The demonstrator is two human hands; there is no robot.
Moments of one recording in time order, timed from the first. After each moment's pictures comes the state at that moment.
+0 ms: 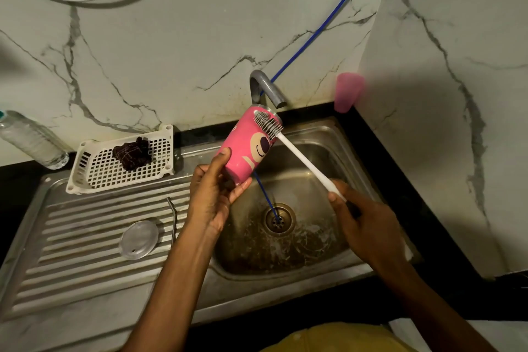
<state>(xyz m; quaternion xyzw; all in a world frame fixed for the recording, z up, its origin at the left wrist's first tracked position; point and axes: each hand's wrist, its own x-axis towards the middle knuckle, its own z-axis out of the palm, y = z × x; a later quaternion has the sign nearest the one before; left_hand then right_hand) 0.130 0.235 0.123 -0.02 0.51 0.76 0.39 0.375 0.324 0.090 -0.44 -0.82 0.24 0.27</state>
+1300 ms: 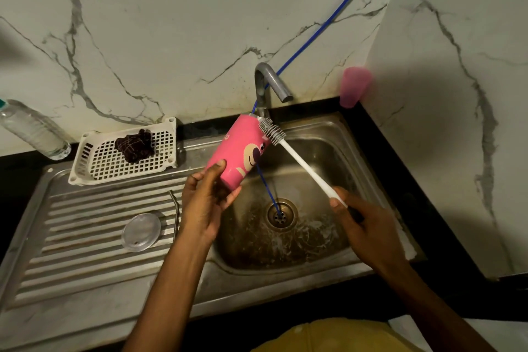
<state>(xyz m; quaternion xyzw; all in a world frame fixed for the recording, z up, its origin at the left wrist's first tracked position) 0.115 0.212 0.092 -0.05 0.52 0.76 0.38 0.375 0.323 0.064 -0.41 -0.79 0.35 0.29</state>
